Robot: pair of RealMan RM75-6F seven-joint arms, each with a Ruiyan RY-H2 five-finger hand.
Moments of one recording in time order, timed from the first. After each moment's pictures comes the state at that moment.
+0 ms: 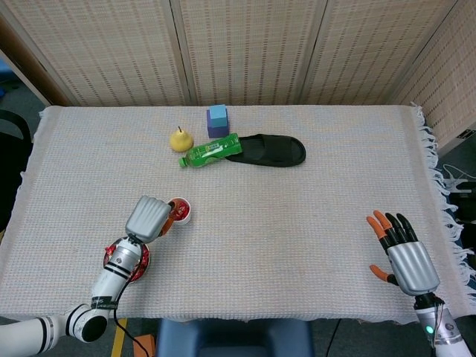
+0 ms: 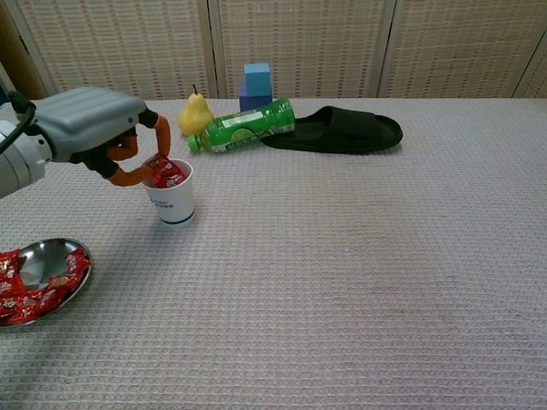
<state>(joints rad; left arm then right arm) -0.66 -1.52 -0.21 -1.57 1.21 1.07 0.64 0.13 -1.20 0.00 -1.56 -1.63 1.45 -0.12</state>
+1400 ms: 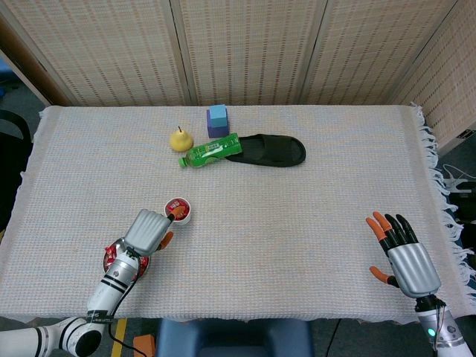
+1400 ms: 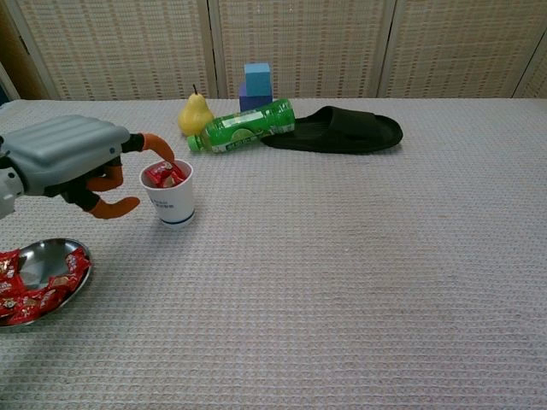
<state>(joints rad) -0.62 -1.46 -0.07 -1.66 1.24 1.17 0.59 0.13 -1.19 -0.01 -1.56 -1.66 1.48 -0.10</state>
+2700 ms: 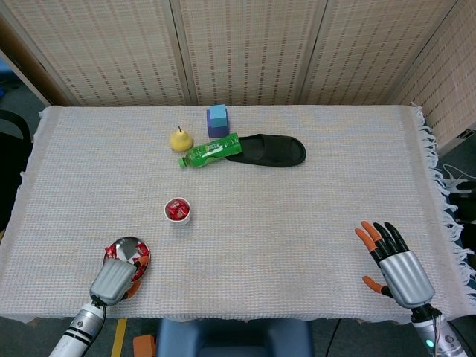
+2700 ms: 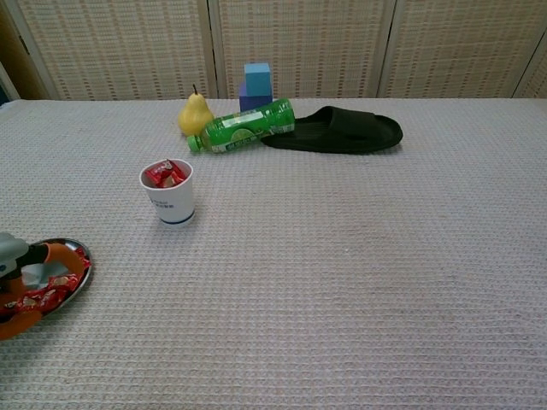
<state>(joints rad) -0.35 -1.42 0.13 -1.64 1.39 1.23 0.51 0.12 -1.18 -0.05 -1.57 -1.75 1.51 -0.09</state>
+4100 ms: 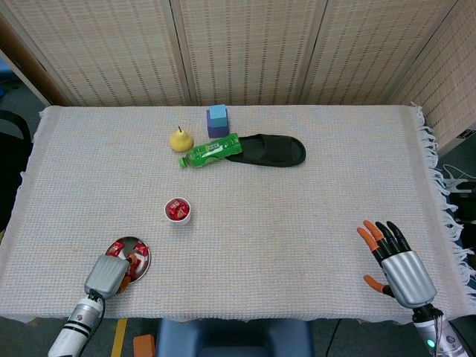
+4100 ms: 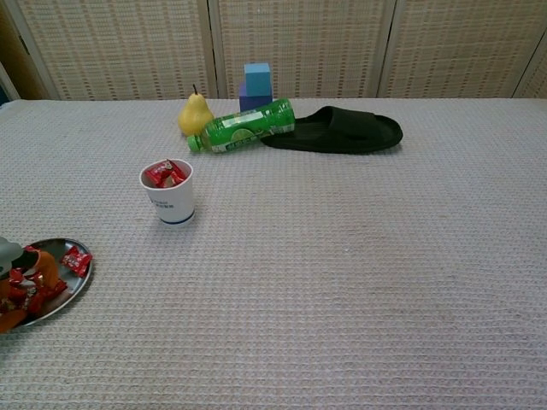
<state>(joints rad) -0.34 -1.44 0.06 -1.59 1.28 1.16 0.62 0.11 -1.18 -0.05 -1.57 -1.75 1.52 -0.10</state>
